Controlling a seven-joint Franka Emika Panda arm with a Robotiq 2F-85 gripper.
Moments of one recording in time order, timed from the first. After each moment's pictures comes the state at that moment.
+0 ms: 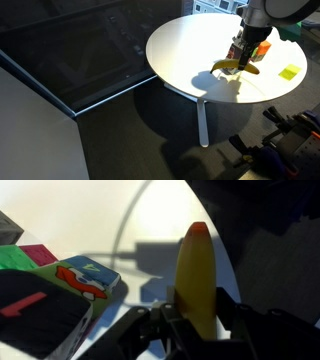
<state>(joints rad) -0.06 0.11 -0.04 -2.43 -0.11 2.45 -0.42</state>
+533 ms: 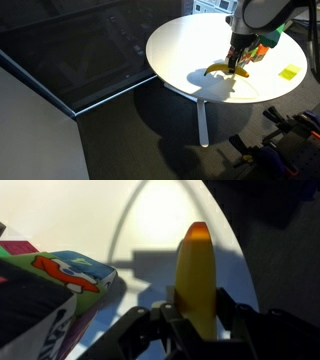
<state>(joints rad) -0.06 0.26 -0.02 -2.32 -0.11 2.45 -0.35</state>
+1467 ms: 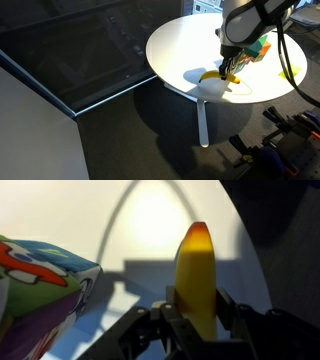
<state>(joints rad) -0.05 0.42 -0.01 -2.21 -0.11 2.45 -0.32</state>
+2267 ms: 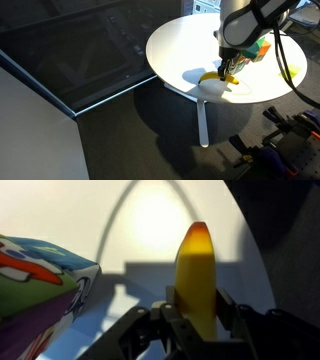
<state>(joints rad) -0.04 0.44 -0.01 -2.20 -0.13 2.45 -0.30</state>
